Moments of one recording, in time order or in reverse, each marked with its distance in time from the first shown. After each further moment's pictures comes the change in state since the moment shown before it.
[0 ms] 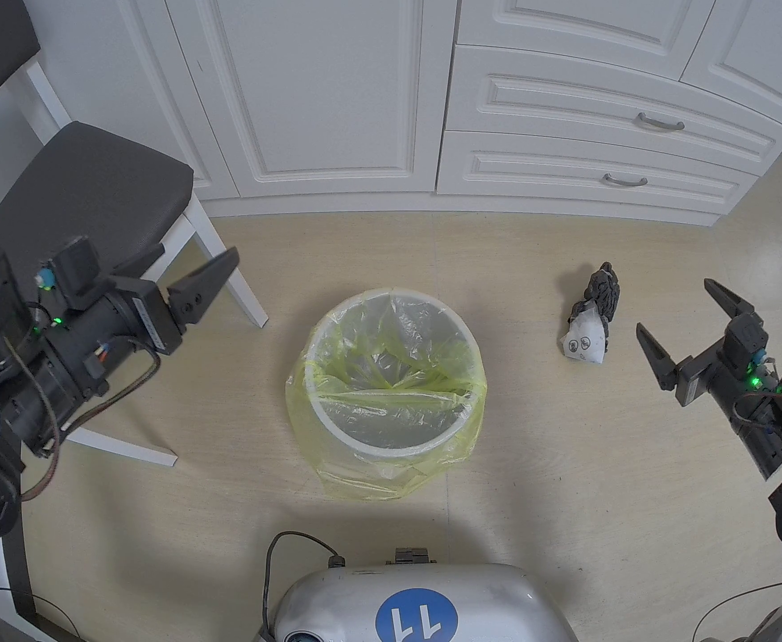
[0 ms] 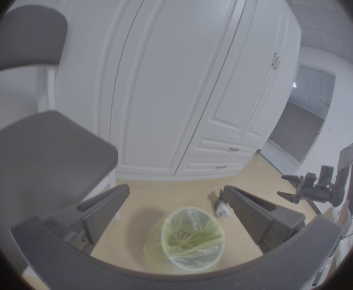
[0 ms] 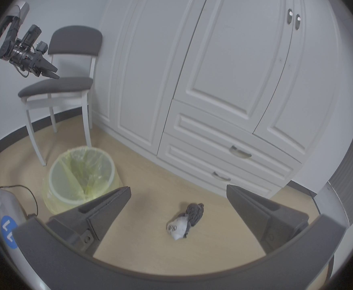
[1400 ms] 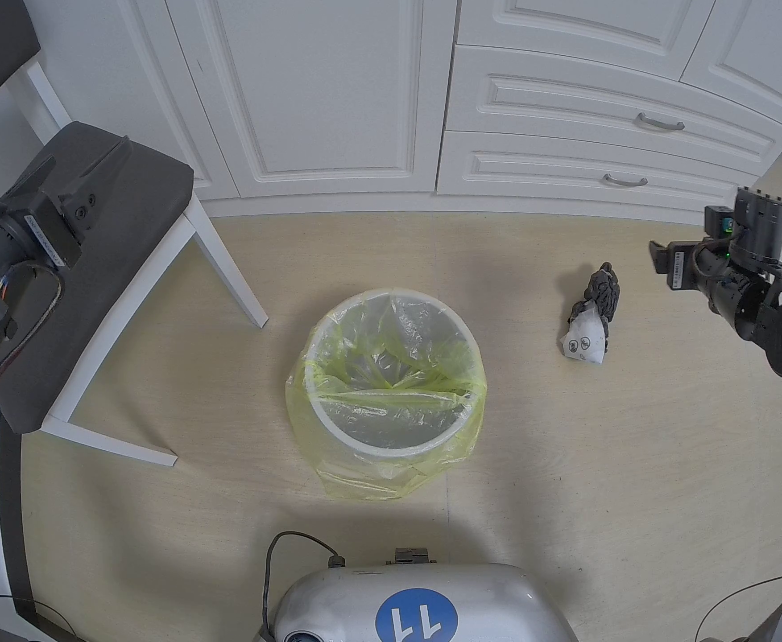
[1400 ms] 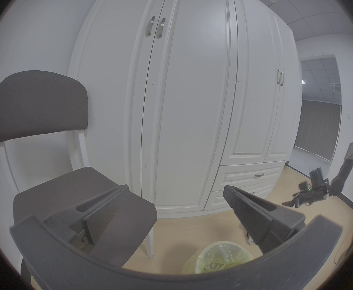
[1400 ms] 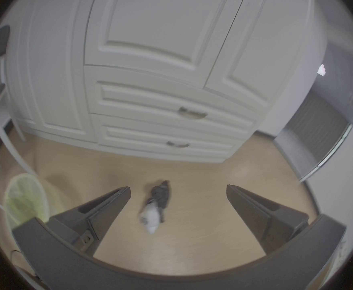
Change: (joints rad) left arm 0.021 -0.229 -0.071 0.037 0.191 0.152; right arm -0.100 0.119 -0.739 0.871 -0.361 0.350
